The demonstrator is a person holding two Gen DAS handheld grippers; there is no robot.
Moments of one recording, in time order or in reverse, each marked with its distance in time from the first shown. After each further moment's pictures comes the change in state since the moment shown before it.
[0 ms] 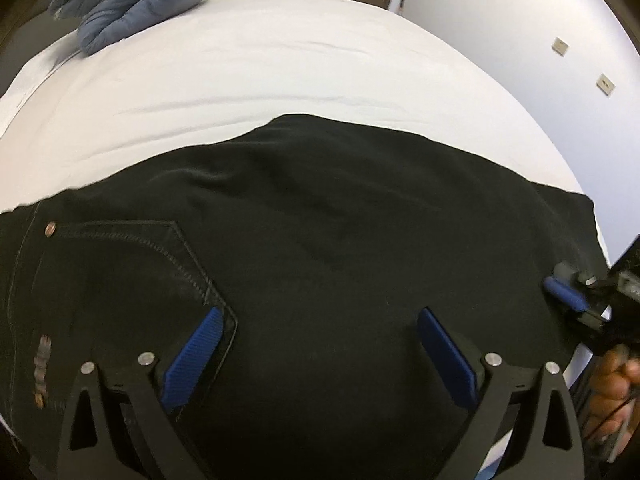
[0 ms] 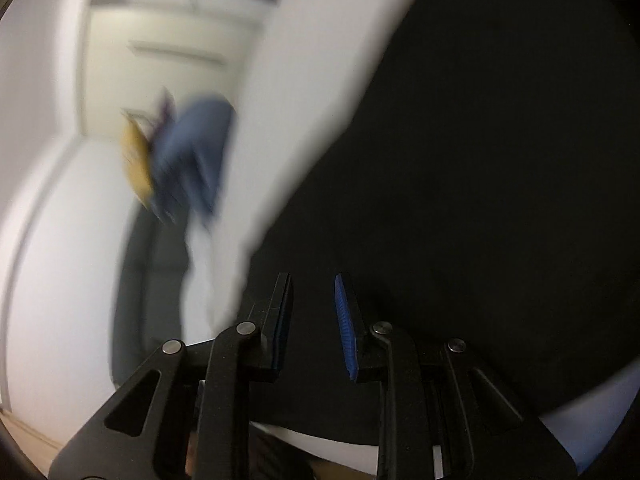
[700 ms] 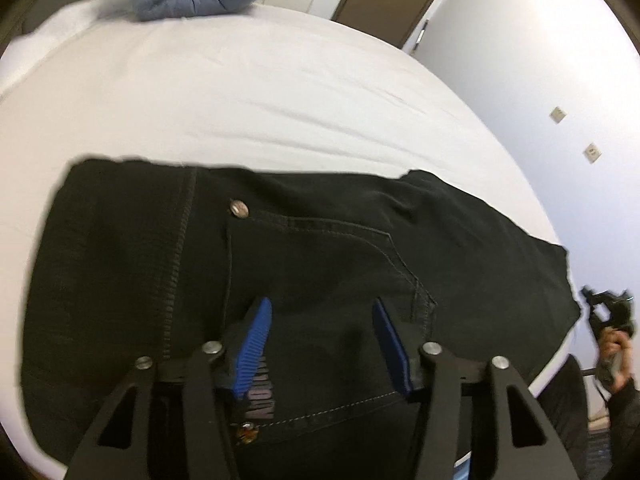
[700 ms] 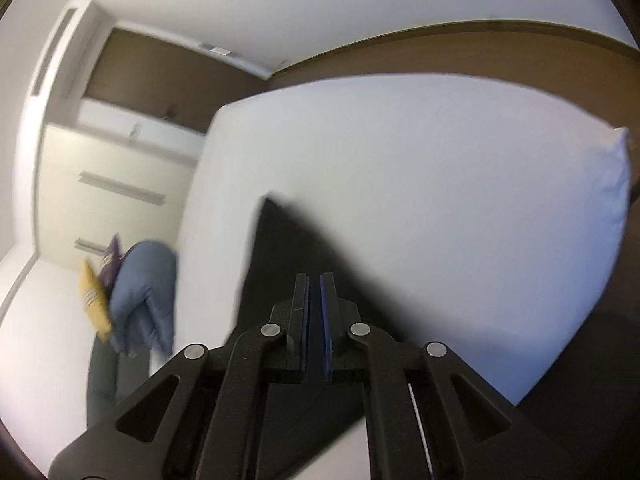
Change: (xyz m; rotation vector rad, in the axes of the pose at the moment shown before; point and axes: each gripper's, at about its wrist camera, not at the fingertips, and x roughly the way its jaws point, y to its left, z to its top) left arm -0.053 0.122 -0.015 -0.140 -0.102 -0.115; right arm -0.180 -0.062 0.079 0.144 -0.427 -0.100
